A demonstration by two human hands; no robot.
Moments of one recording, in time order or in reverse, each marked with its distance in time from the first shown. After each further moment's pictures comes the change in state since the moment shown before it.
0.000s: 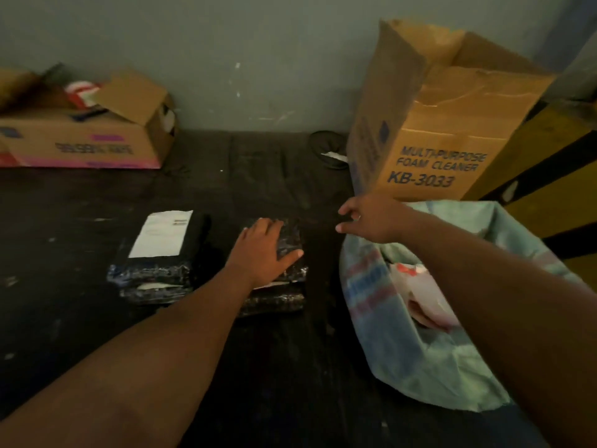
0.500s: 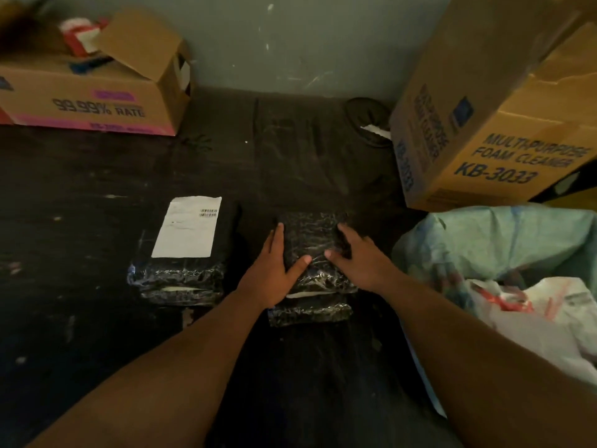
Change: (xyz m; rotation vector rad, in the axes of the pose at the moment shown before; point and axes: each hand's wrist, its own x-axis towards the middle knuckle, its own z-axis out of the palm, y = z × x) left_hand 0.004 -0.092 0.053 -0.512 -0.199 -0.275; right_hand 0.087 -0.055 0.149 0.469 -0.108 0.250
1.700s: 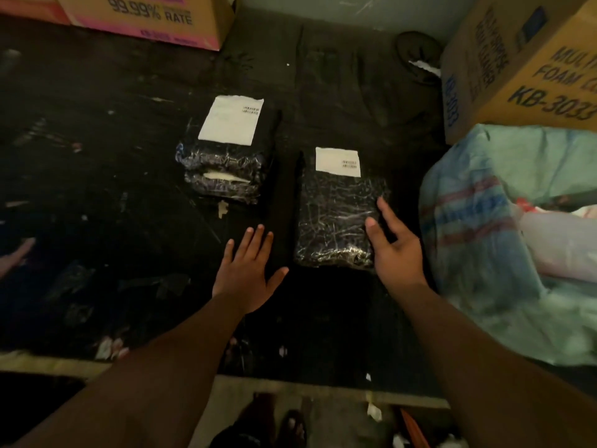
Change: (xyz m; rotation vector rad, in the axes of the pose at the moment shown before) left_hand -0.180 -0.124 0.069 0.679 0.044 -0.077; right_hand -0.144 0.040 0.098 0.696 0.322 -0.156
